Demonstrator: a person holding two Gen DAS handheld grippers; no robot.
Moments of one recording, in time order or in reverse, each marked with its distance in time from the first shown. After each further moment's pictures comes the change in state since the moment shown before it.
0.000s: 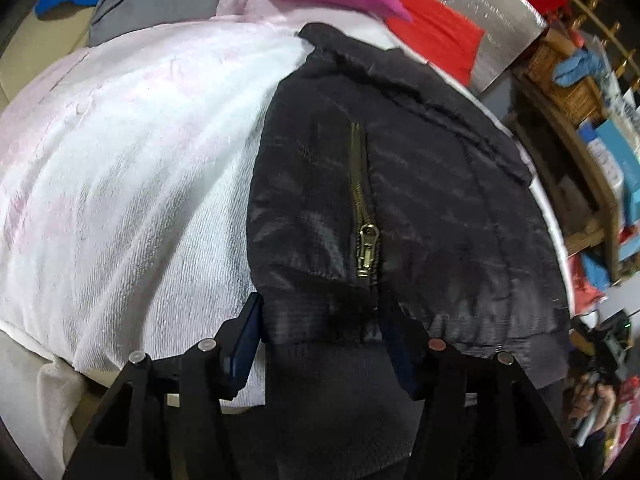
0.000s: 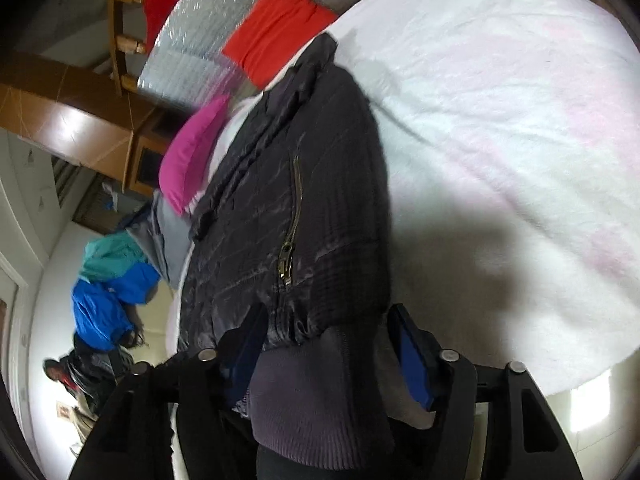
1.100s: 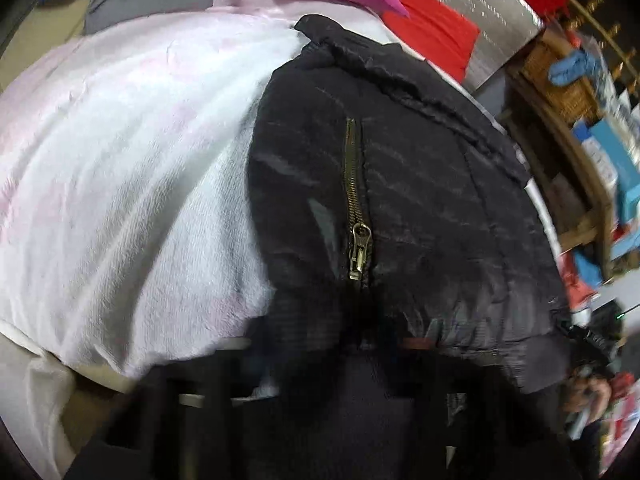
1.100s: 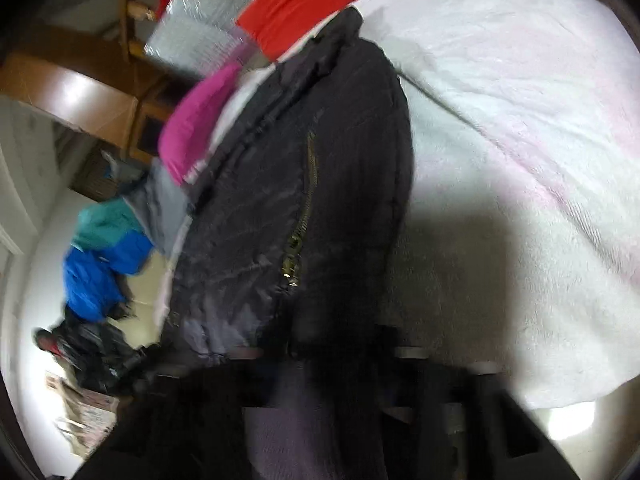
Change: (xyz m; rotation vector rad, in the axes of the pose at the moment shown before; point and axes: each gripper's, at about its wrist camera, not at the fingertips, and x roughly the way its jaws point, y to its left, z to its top) left arm 0.005 0.004 -0.004 -0.001 0.006 -0.028; right arm 0.024 0.012 0.008 -0.062 0.083 -0.018
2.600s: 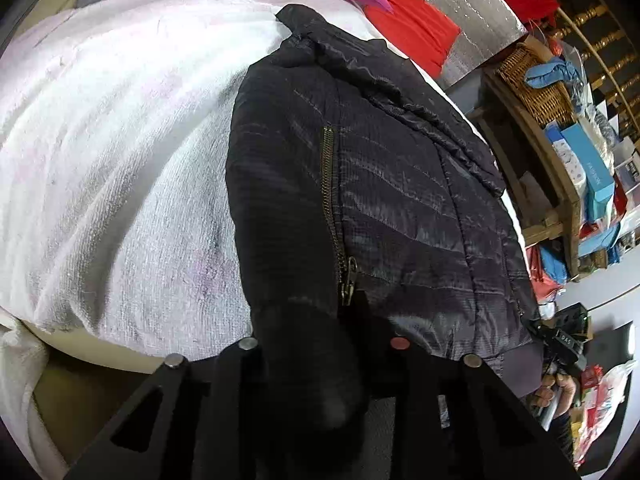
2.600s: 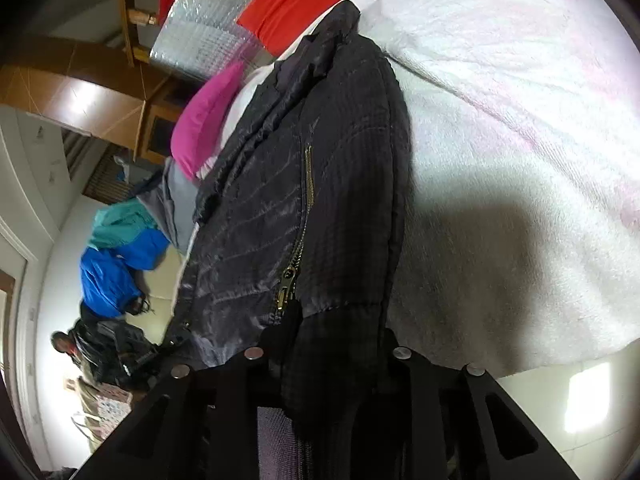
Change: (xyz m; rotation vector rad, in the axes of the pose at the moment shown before) left arm -0.017 0.011 -0.025 -0.023 0.032 -0.160; right arm -0.016 -0.019 -0.025 0.029 0.015 0.079
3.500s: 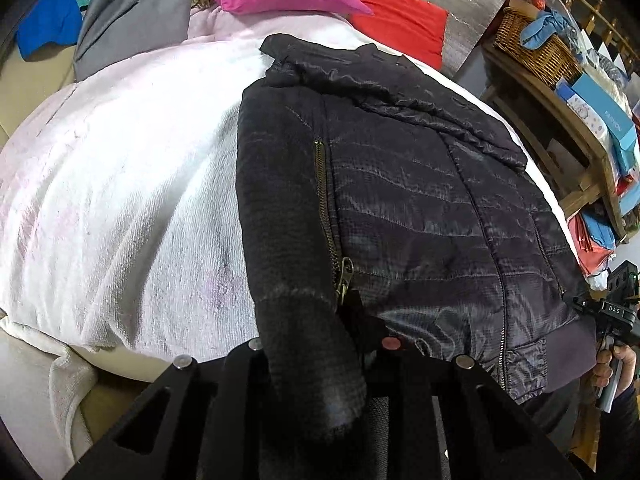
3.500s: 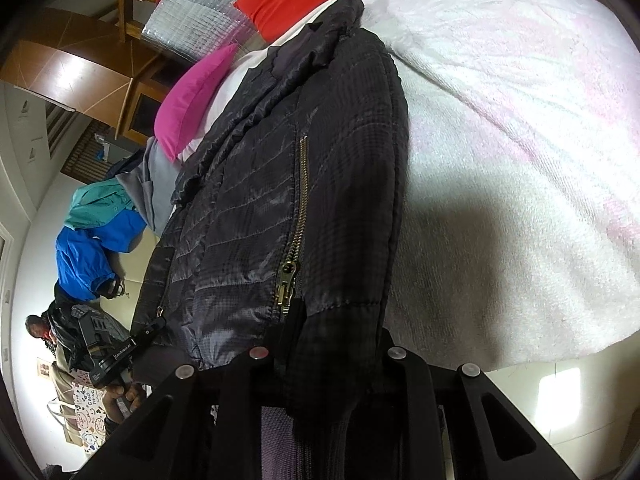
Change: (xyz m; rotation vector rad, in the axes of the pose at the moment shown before) left arm -0.010 -0.031 -0.009 0.161 -0.067 0.200; right arm 0.004 0.012 0.001 -0.049 0.038 -0.098
